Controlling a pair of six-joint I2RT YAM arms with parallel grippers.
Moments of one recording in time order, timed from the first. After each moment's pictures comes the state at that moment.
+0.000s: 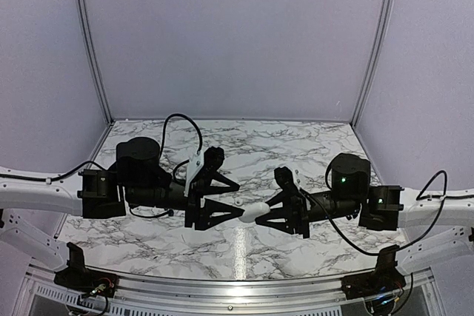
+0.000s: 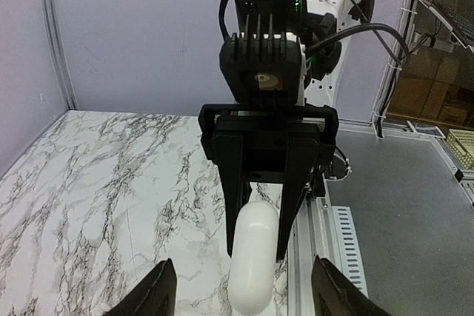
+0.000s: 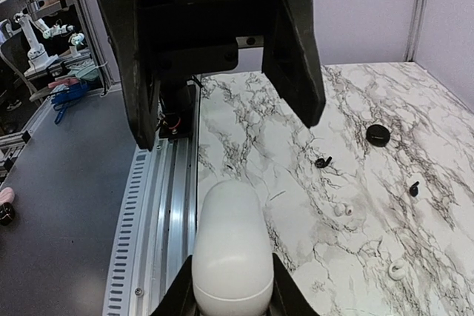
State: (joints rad) left arm -1.17 1.26 0.84 0.20 0.31 0.01; right arm 1.05 1.03 0.60 0.16 -0.47 -0.02
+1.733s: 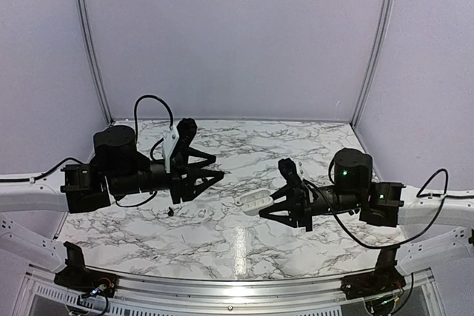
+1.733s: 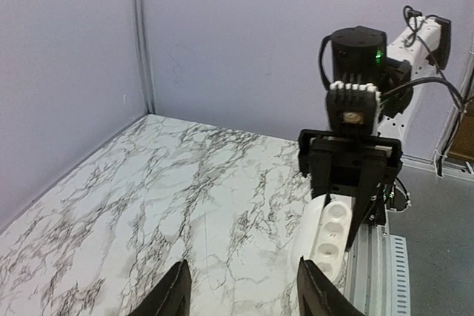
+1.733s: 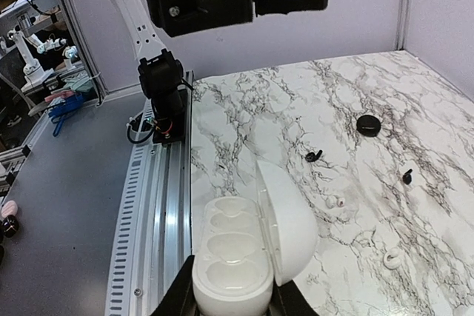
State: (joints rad) left arm -1.09 1.15 0.83 0.19 0.14 0.00; right arm 0.98 1.03 0.60 0.14 -0.53 0.01
